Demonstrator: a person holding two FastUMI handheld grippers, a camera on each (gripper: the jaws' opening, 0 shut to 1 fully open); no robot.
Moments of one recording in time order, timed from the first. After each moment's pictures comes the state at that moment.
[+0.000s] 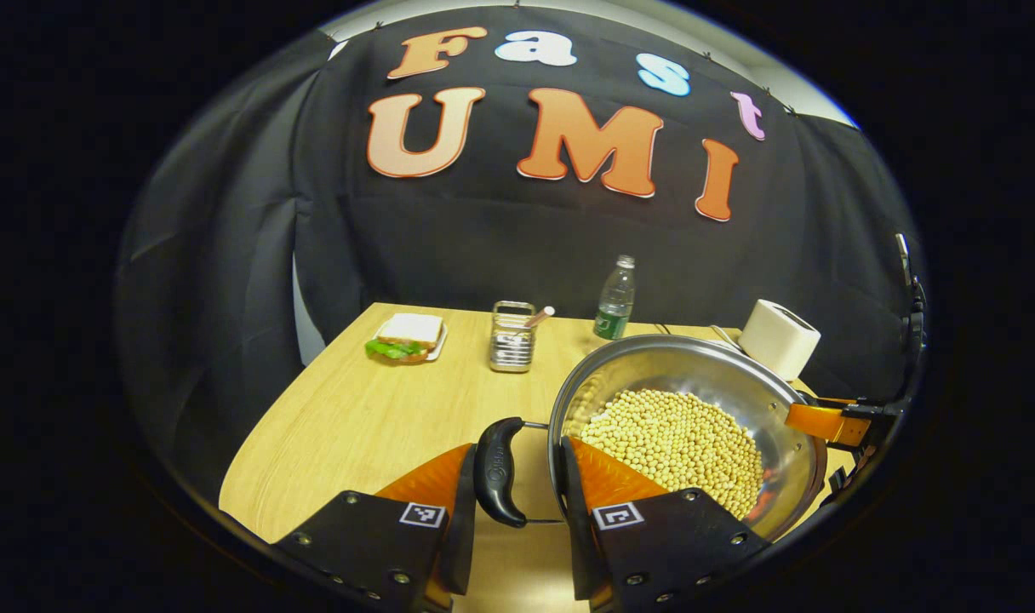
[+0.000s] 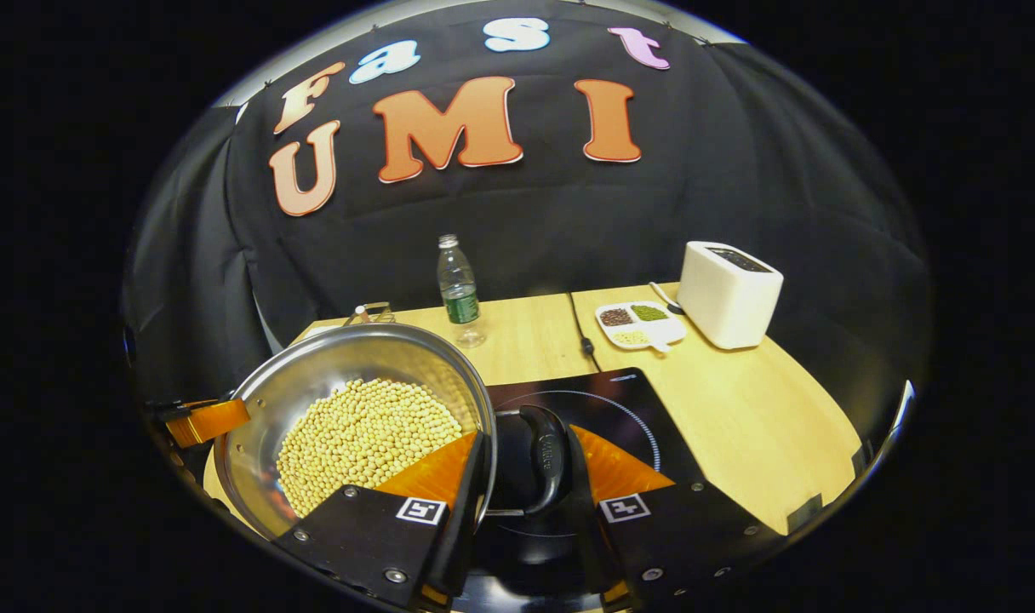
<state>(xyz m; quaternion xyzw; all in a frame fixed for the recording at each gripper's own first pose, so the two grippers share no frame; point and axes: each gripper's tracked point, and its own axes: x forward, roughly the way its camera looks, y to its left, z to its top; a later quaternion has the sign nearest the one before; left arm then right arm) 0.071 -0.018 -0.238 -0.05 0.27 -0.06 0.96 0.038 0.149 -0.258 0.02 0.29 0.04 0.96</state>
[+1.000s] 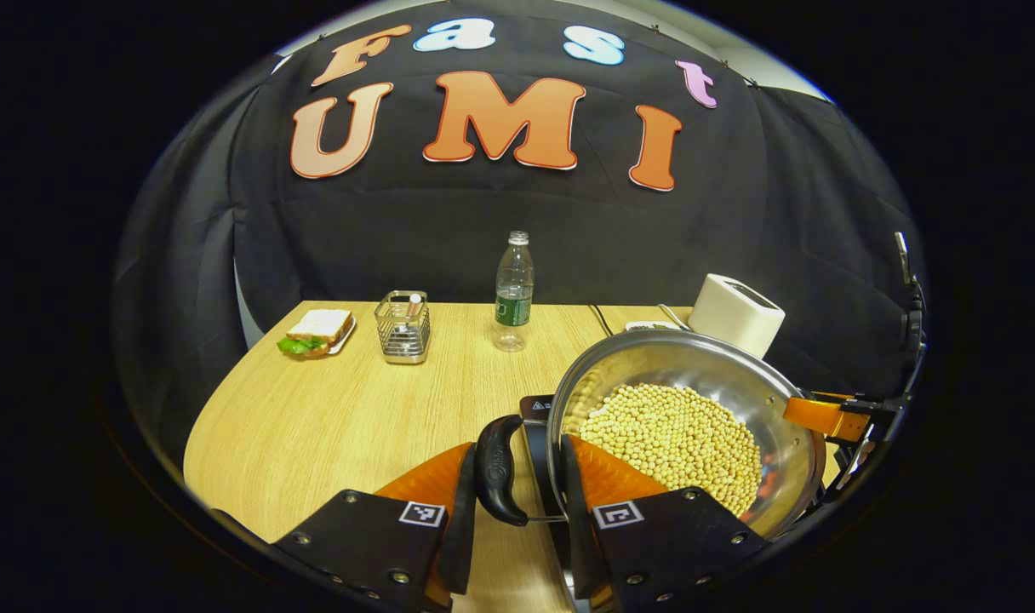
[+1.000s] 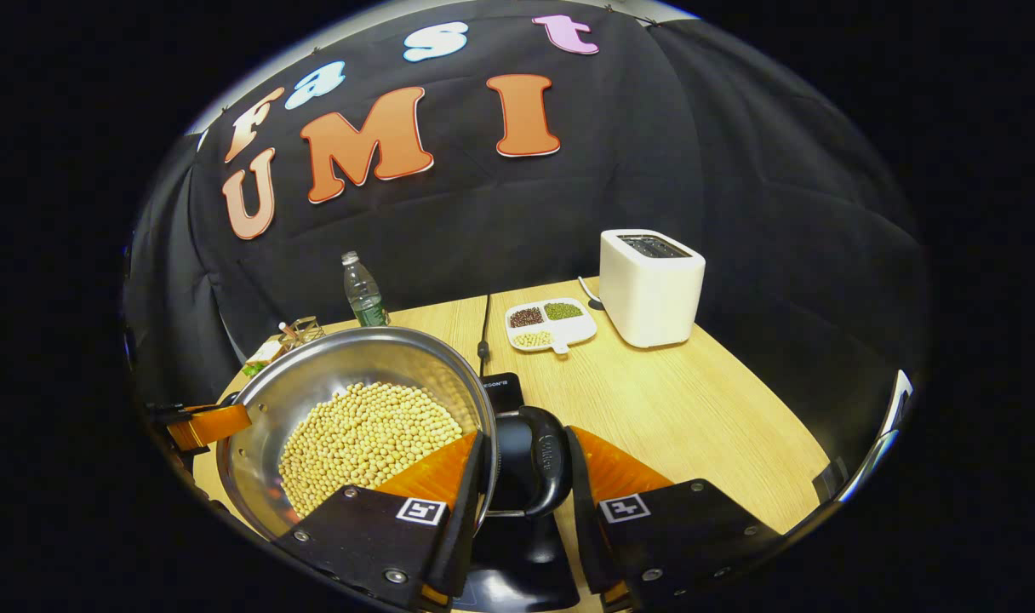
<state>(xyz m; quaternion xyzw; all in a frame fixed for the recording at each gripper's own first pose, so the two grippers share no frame) 0.071 -0.168 -0.250 -0.03 0.30 -0.10 0.95 0.056 0.010 -0.278 0.04 0.30 0.01 0.95</state>
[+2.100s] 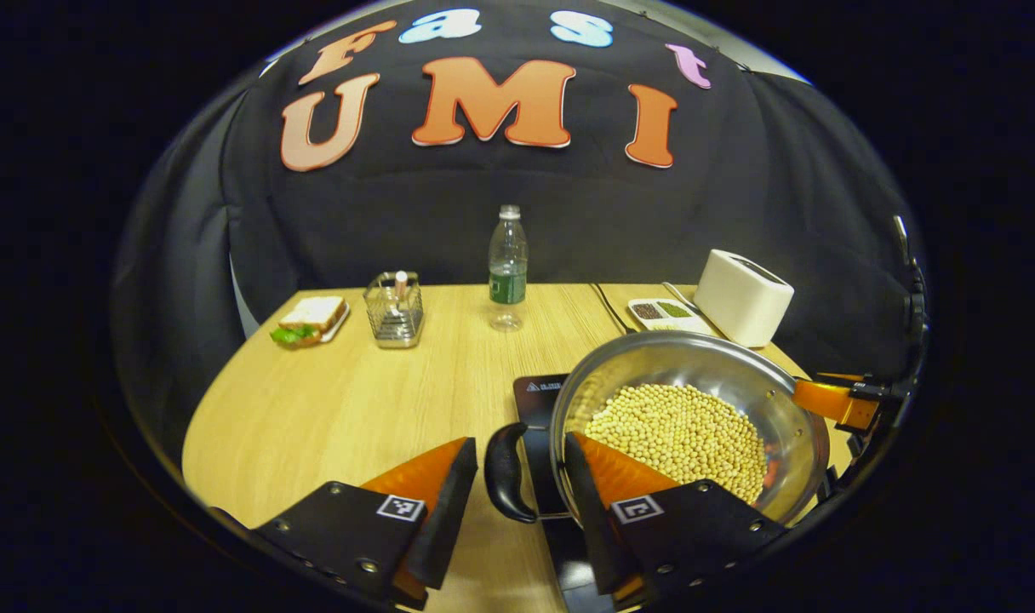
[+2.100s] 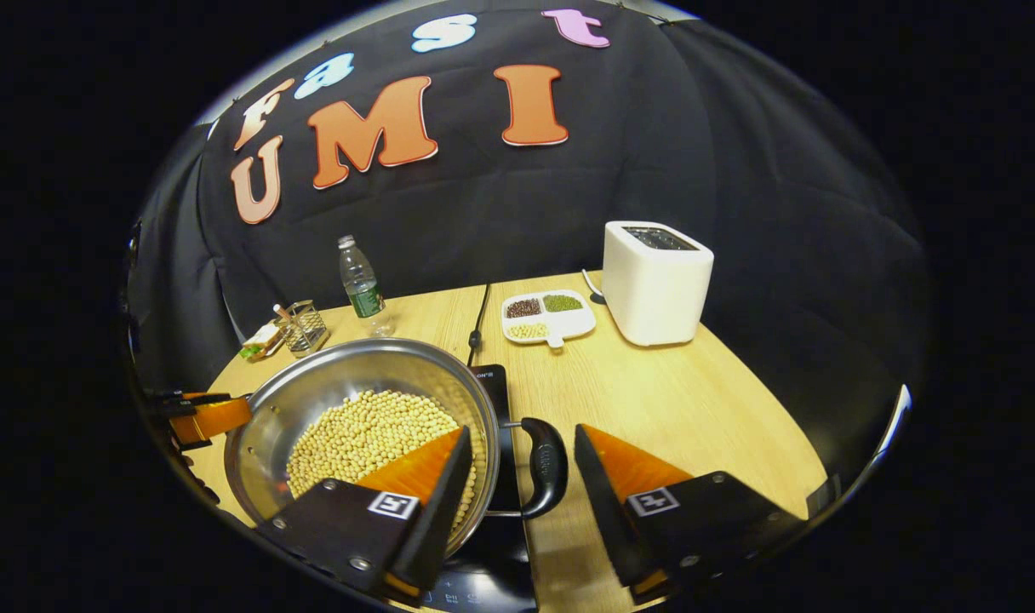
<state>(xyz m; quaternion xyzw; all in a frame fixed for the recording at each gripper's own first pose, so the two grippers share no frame) 0.074 -0.165 -0.249 0.01 0.29 -0.08 0.95 0.061 -0.003 -0.267 0.01 0.29 0.03 0.96</state>
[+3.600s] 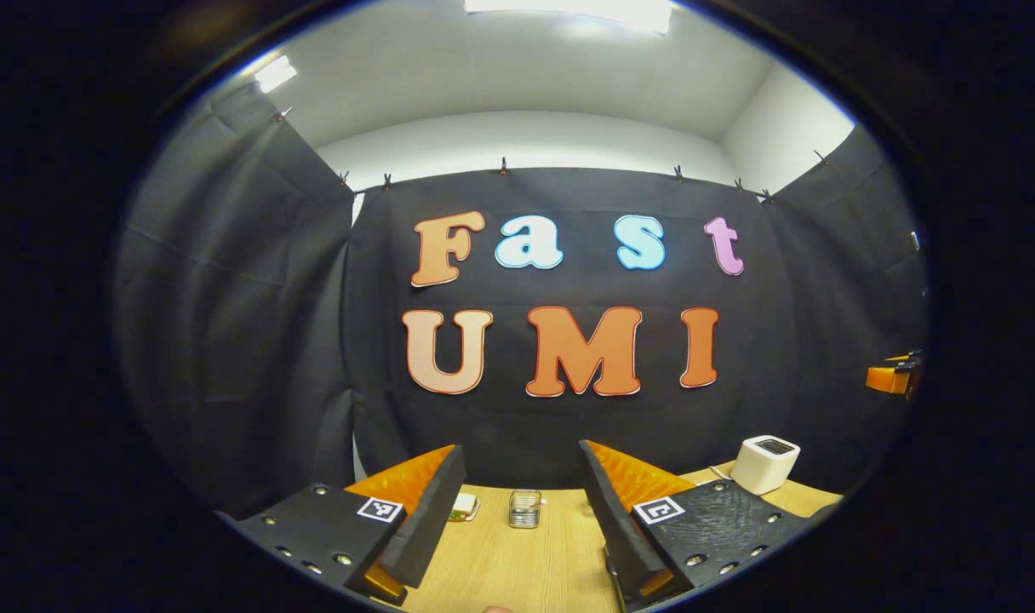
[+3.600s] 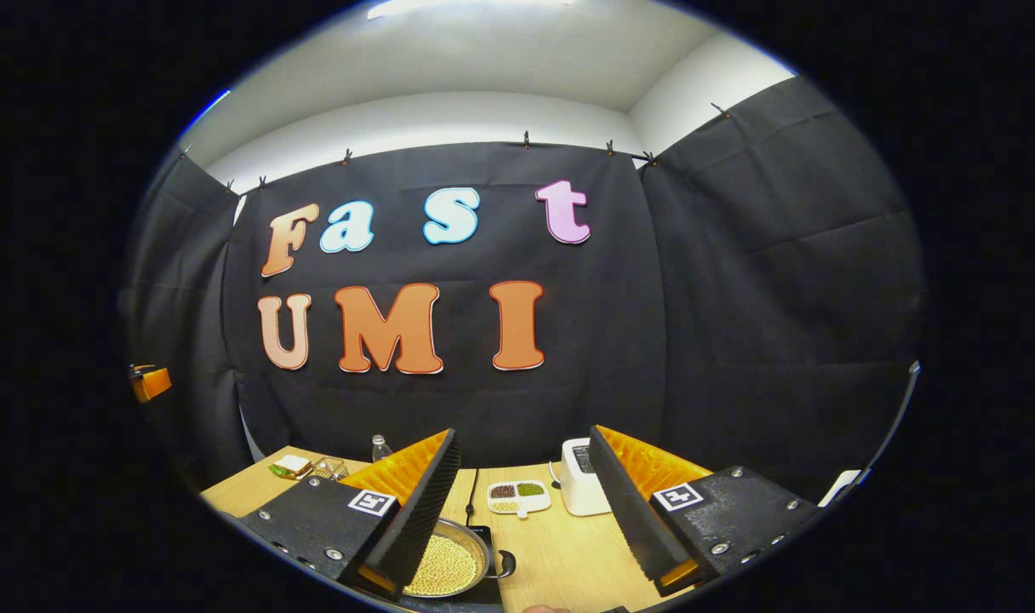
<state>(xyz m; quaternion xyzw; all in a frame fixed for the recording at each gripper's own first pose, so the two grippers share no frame) -0.006 -0.017 0.074 -0.01 -0.02 0.02 1.00 0.002 -0.047 0.031 0.01 0.02 -0.01 1.00</state>
